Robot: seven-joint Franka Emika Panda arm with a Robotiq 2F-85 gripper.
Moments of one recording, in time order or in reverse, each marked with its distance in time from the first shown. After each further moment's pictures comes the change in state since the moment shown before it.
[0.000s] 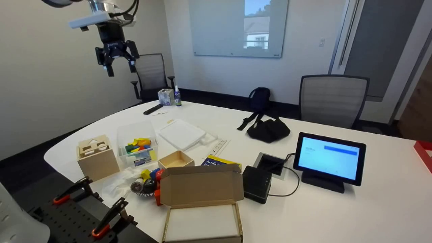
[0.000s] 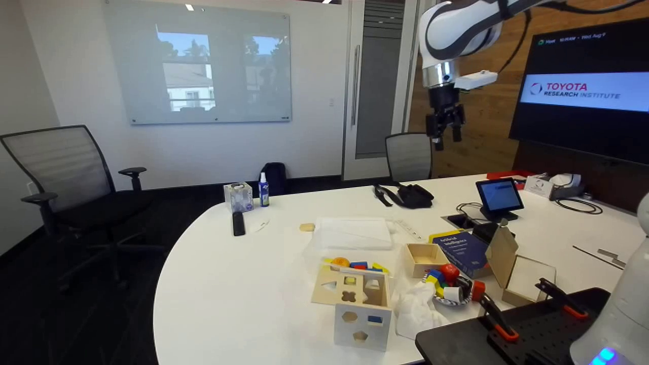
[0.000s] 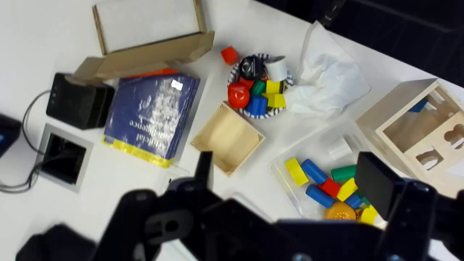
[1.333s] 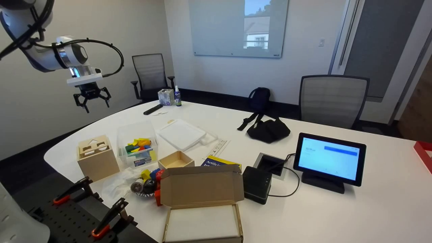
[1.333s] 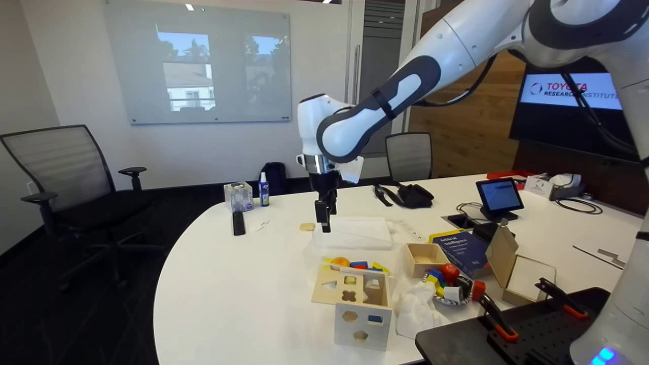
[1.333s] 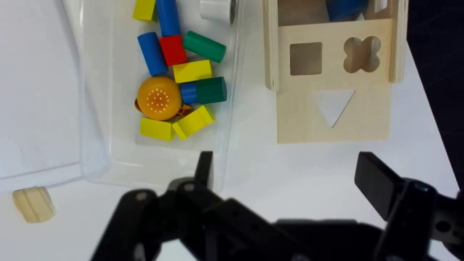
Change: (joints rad) arm 0.340 0.690 0.169 0.320 -0.162 0.408 -0.056
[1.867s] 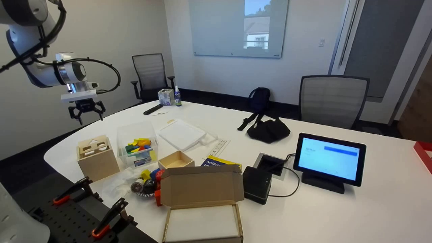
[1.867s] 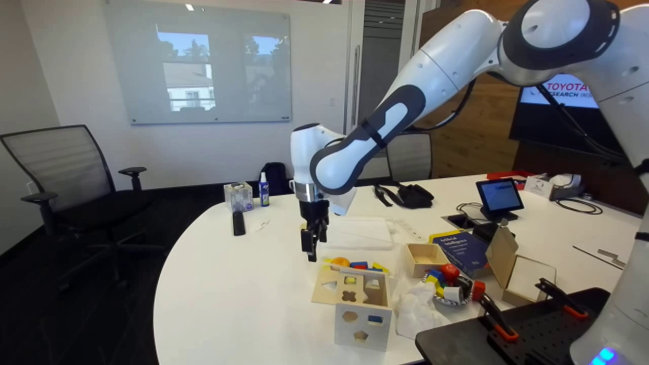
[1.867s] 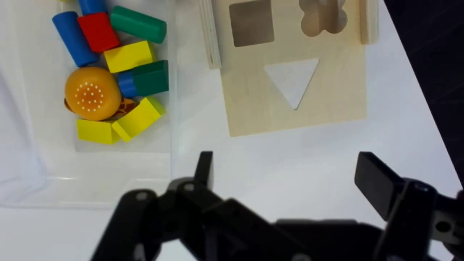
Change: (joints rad) arm 0.047 0.121 -0.002 -0.002 0.025 0.143 0.123
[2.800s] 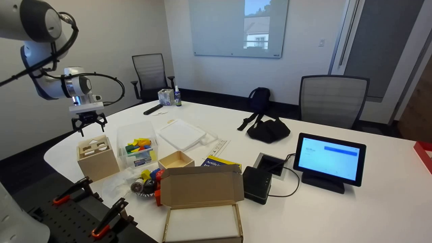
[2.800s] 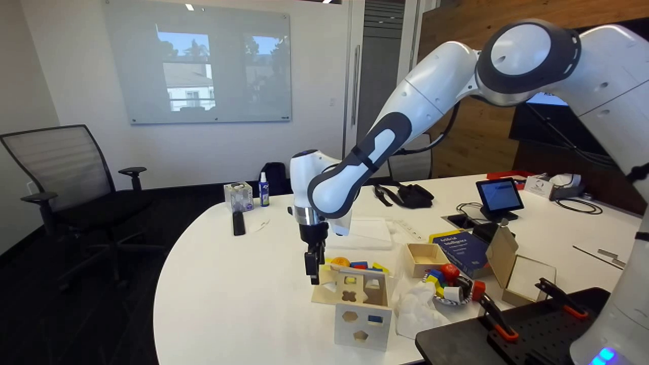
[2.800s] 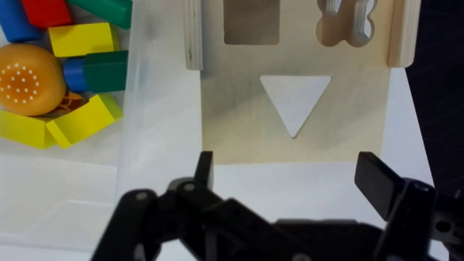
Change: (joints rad) arm -0.003 0.139 0.001 0.050 0.013 0.035 -0.169
